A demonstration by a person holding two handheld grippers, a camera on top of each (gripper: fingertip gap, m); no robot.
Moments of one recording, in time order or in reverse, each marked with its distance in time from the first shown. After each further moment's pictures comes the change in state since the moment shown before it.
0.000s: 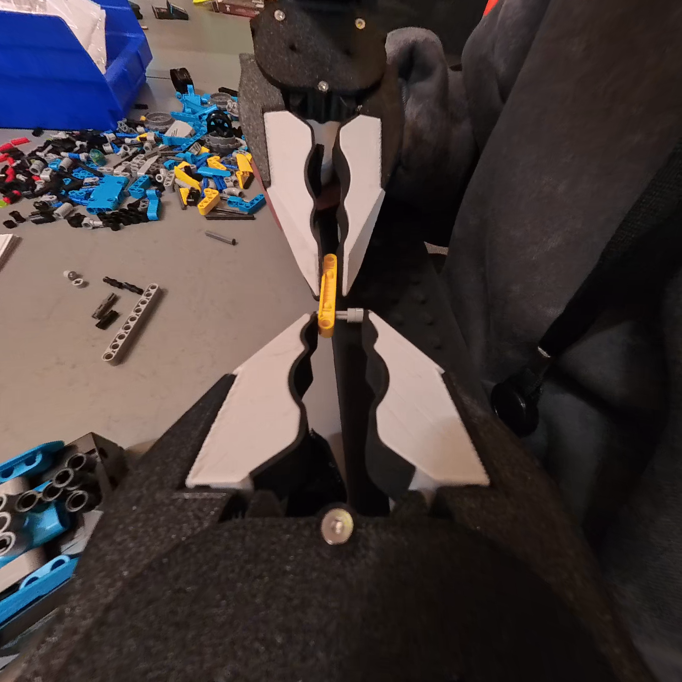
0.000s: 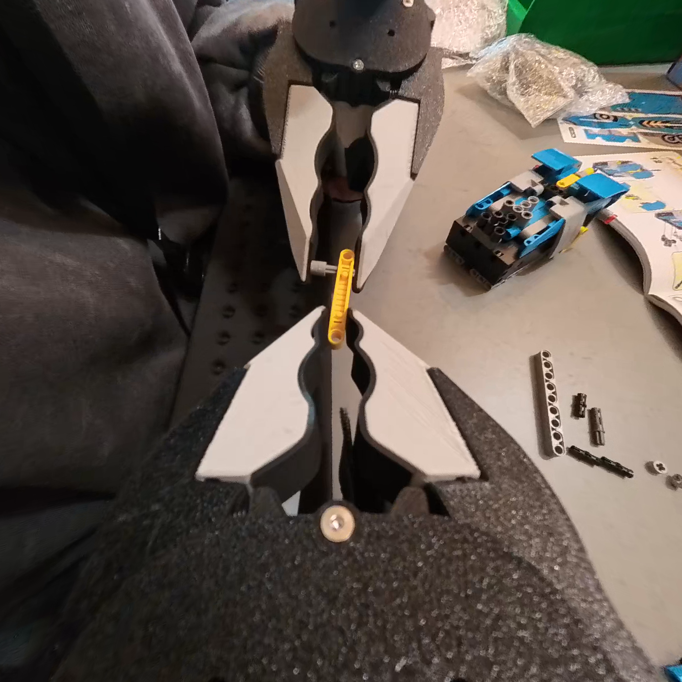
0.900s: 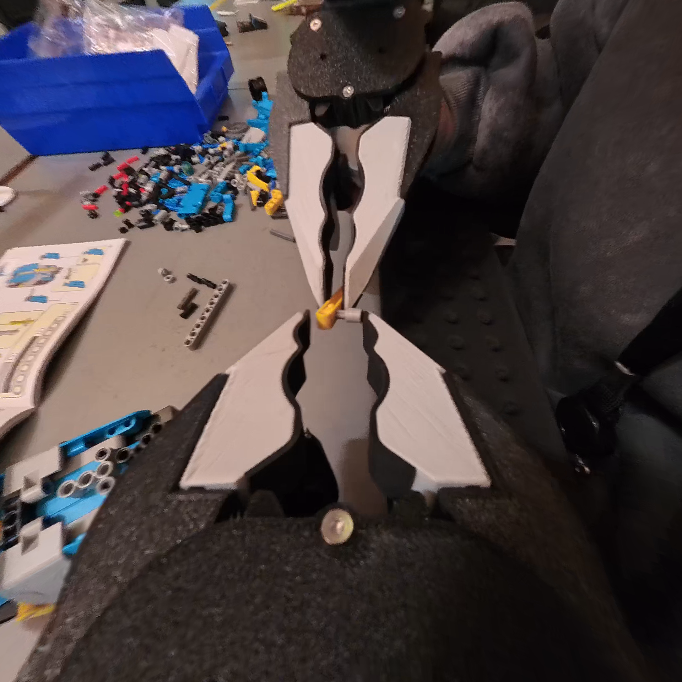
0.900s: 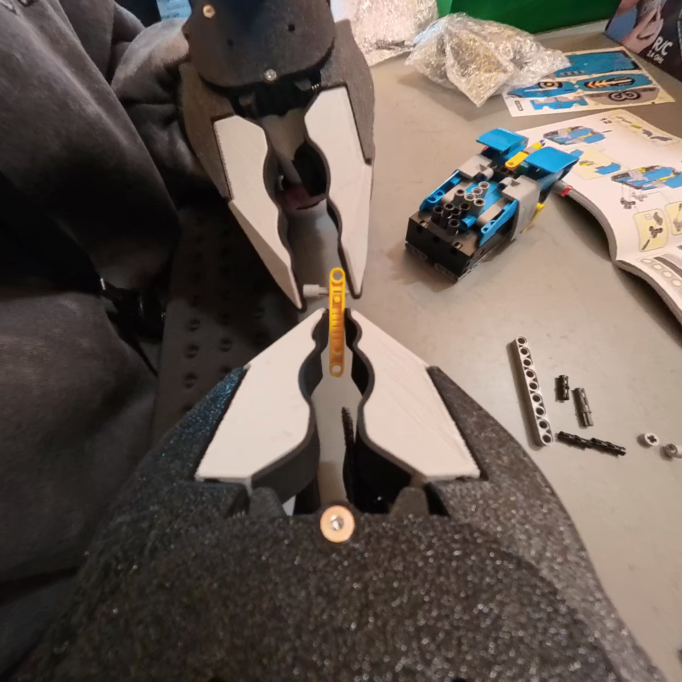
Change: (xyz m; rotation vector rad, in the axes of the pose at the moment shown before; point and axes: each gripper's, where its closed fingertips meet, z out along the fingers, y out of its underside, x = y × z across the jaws) left arm -0.024 0.000 -0.004 -0.025 -0.198 0.077; right arm 0.025 -0.006 0.010 -0.002 0.097 0.135
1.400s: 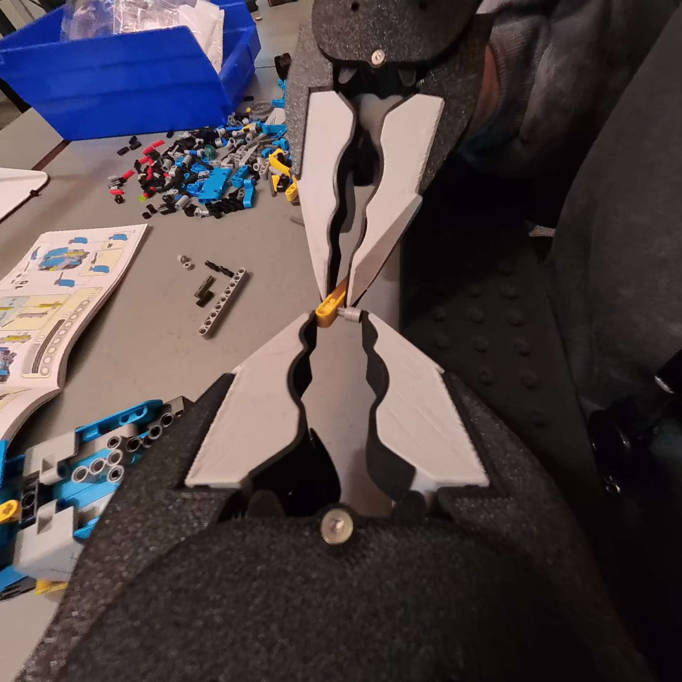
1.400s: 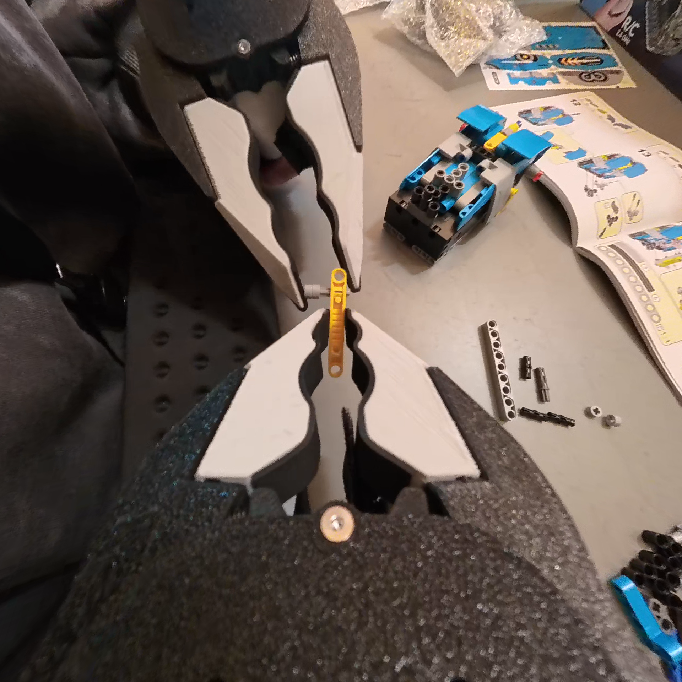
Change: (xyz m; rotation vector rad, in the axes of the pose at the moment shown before) left arm -0.009 0.006 0.006 -0.042 -0.090 0.014; right arm 0.009 0.006 -0.002 -0.096 0.100 -0.053
